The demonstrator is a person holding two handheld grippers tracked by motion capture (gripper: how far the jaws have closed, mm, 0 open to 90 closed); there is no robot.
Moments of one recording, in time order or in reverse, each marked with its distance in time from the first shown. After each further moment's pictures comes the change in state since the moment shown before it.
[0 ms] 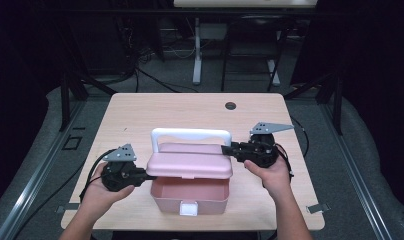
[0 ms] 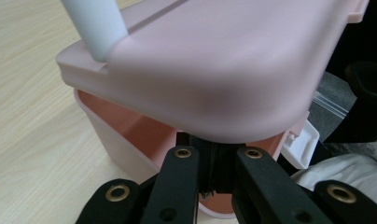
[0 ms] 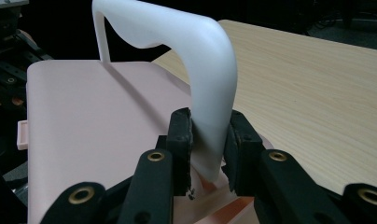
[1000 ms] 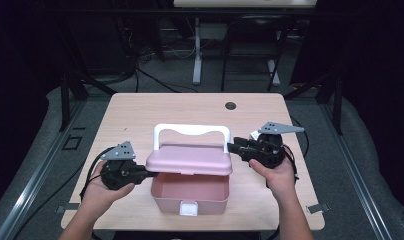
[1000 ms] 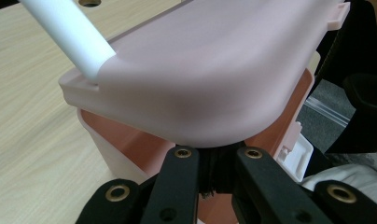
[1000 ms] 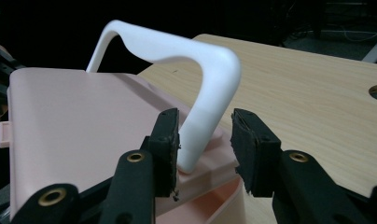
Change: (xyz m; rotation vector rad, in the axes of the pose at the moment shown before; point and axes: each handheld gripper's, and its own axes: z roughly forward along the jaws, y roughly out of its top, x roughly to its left) left arm -0.001 0.009 -0.005 -0.050 0.005 0.017; right arm -0.004 -0.003 -0.015 -0.067 -0.082 0.030
